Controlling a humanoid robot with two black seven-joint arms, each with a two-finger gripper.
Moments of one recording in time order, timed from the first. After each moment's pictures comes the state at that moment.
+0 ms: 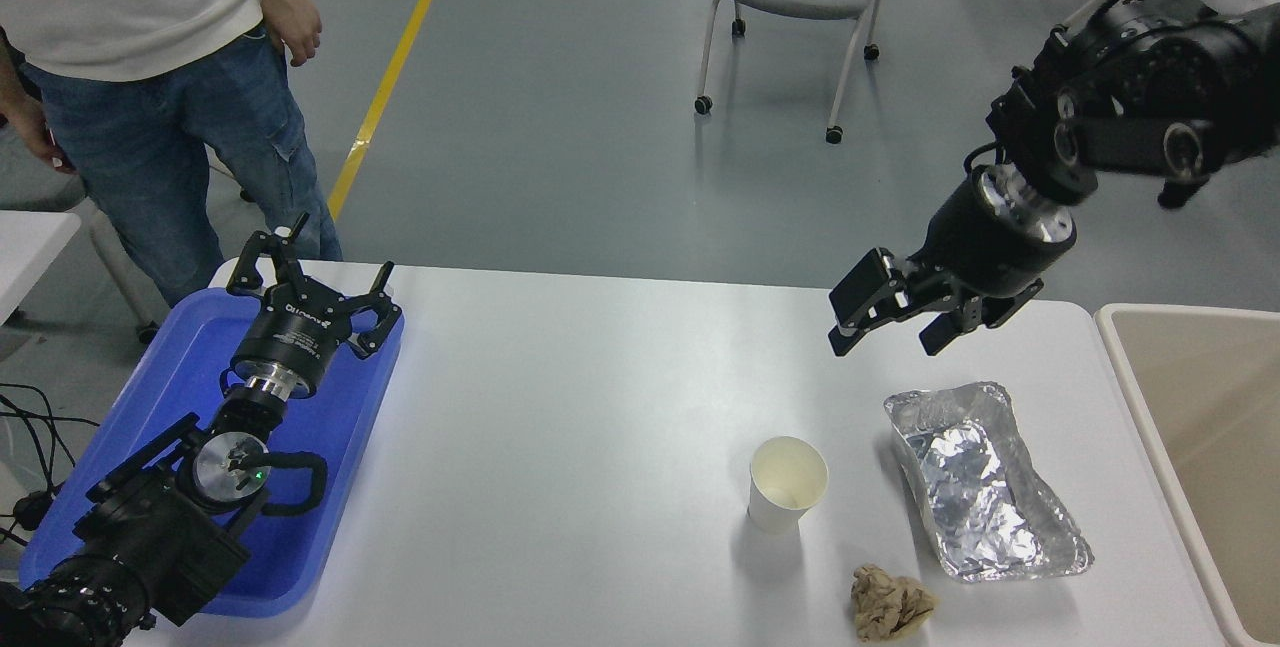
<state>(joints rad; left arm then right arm) -0.60 0.22 -0.90 -0.44 -0.08 -0.64 -0.32 1.95 -0.12 -1.37 1.15 -0.31 0.67 0.53</state>
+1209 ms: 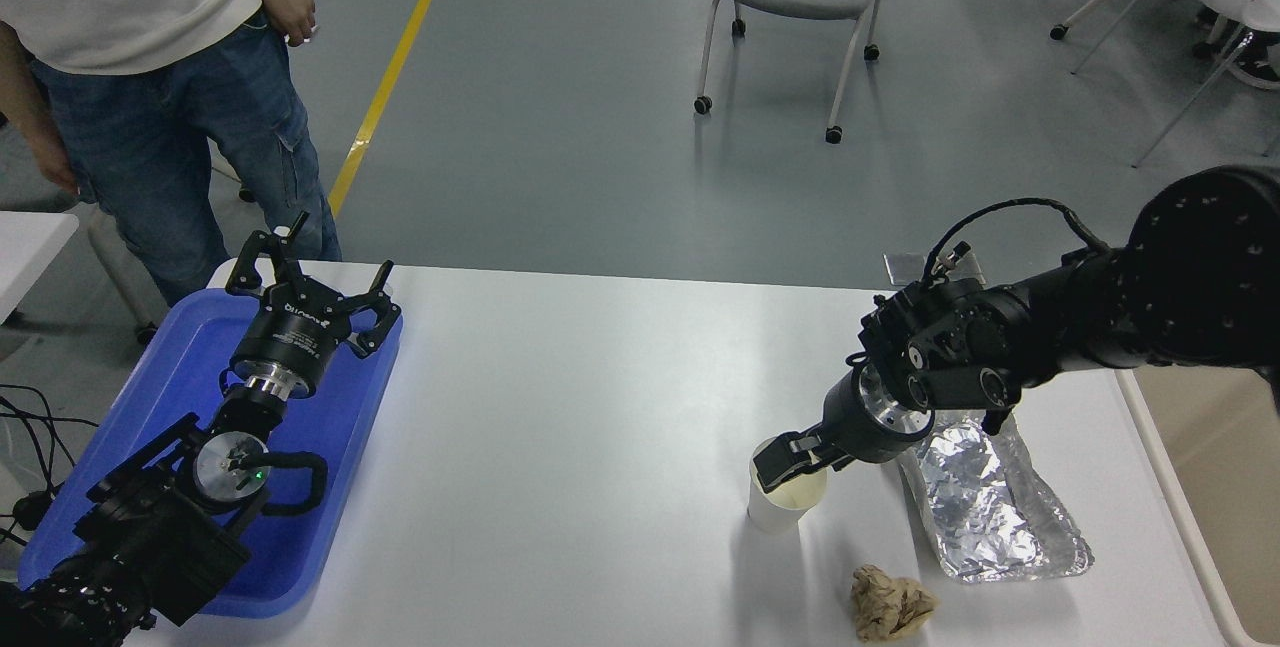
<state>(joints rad) -0.60 0.22 -0.90 -0.44 -0.08 -0.64 -0.32 1.56 -0.01 -1.22 1.09 -0.40 0.30 0.31</state>
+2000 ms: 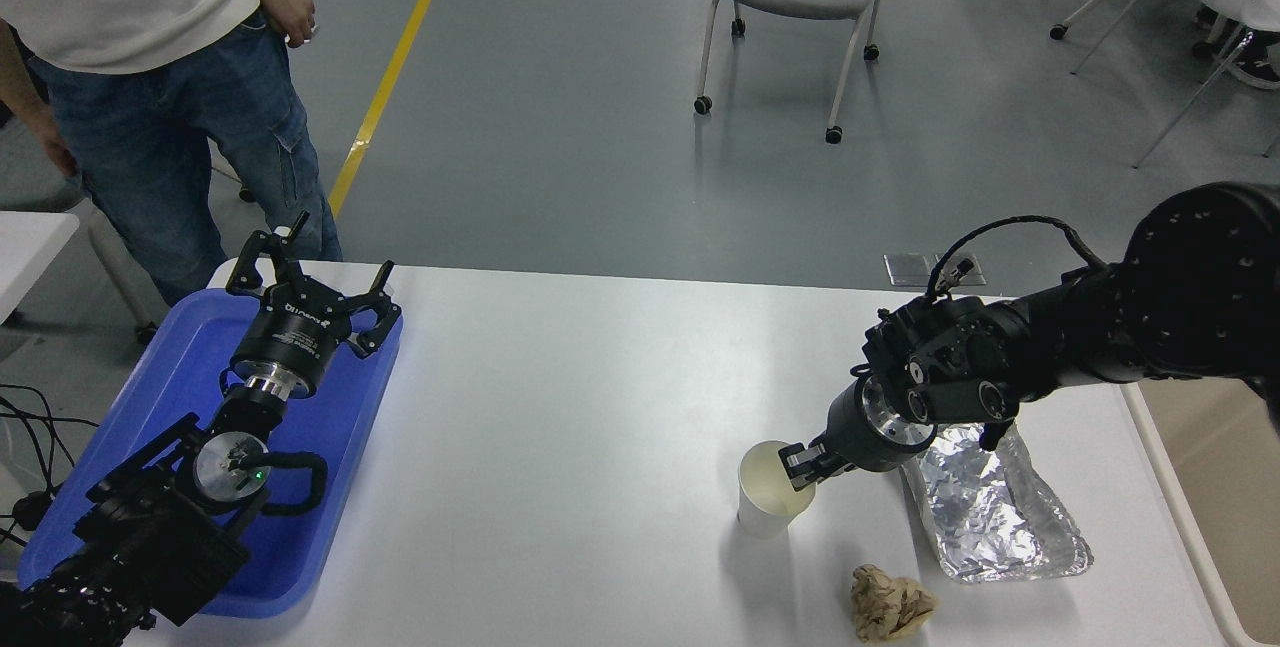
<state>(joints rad) -0.60 0.22 -0.90 -0.44 -0.08 -0.64 -0.32 1.54 -0.02 -1.22 1.10 -0.35 0.28 0.26</state>
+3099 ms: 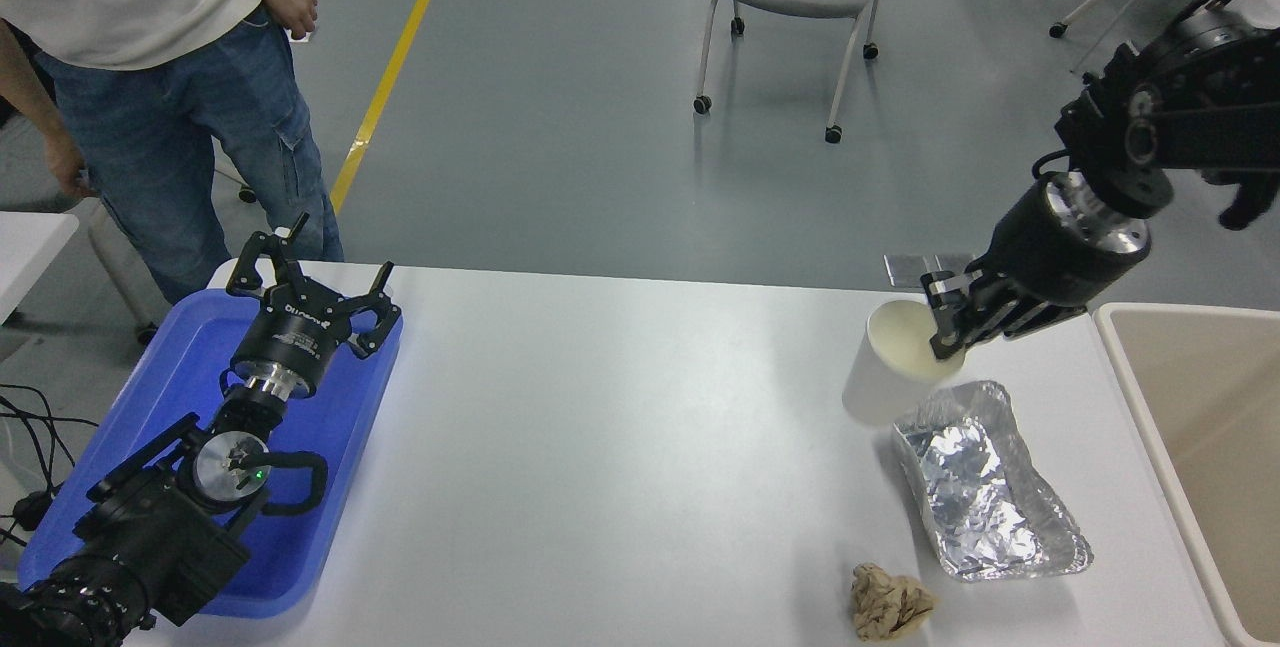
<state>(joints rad) -0.60 0.22 -0.90 -0.44 -0.08 -0.64 -0.32 2.21 -0.36 -1.34 1.33 -0.33 0.76 0.26</state>
